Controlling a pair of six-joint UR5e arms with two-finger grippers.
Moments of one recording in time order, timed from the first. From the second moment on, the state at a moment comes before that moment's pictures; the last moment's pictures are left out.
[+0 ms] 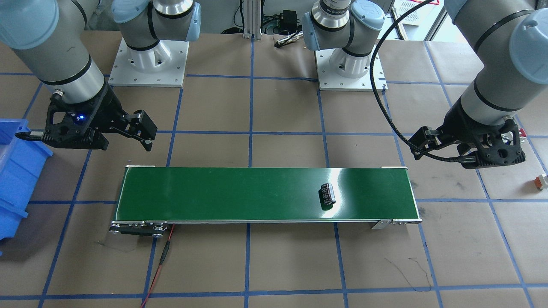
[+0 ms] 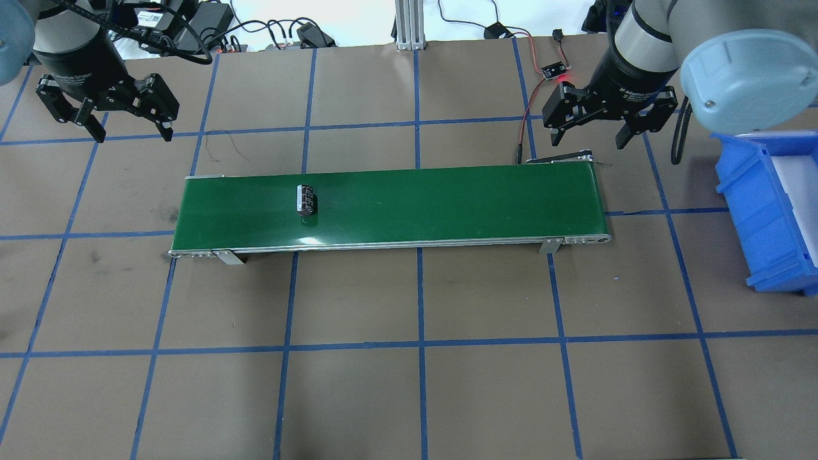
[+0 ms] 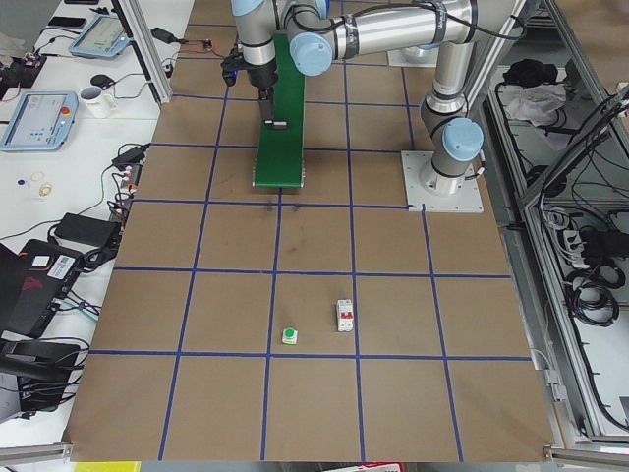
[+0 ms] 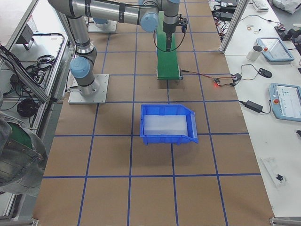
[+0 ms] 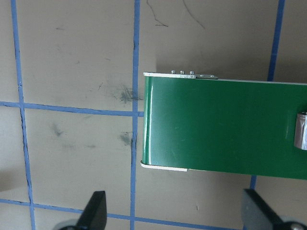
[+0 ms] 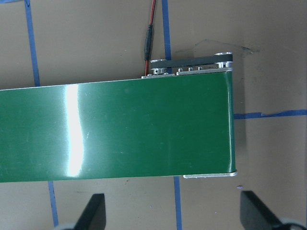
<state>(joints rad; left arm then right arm) -1.37 -1.75 -1.46 -1.56 1.71 0.13 1.52 -1.49 1.64 -1.76 -1.50 0.02</state>
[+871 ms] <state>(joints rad) -1.47 -1.76 -1.43 -1.57 1.64 0.13 1.53 -1.43 1.67 -1.87 -1.46 -0.01</state>
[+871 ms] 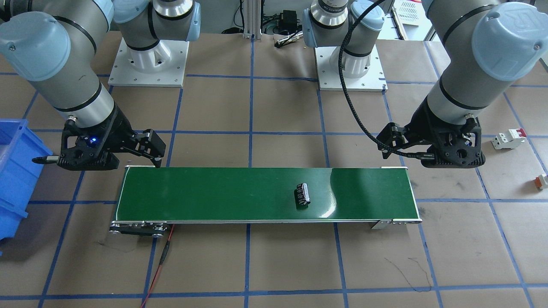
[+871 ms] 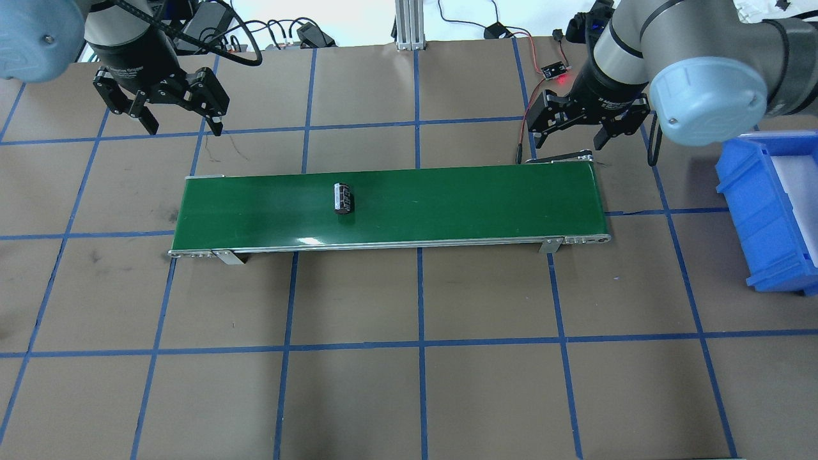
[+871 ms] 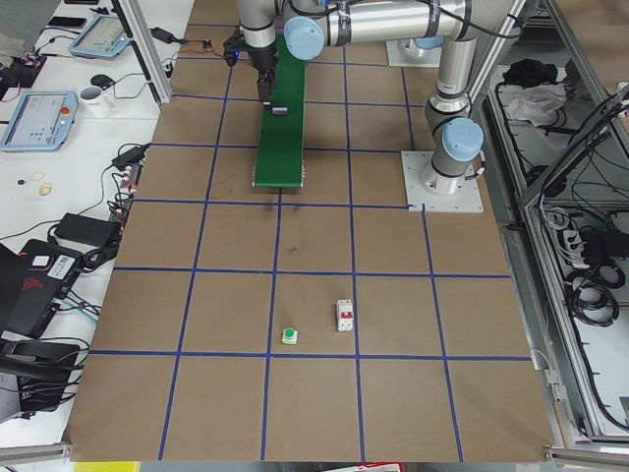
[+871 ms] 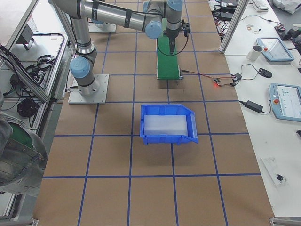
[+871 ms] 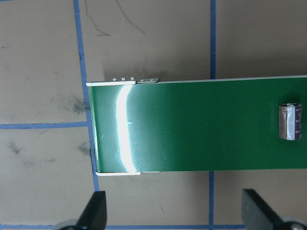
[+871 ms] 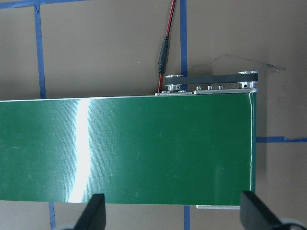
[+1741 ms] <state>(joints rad) -1.52 -1.76 -1.44 -1.52 1.54 0.13 1.56 -1.39 1.77 -2.03 -1.46 -0.03</state>
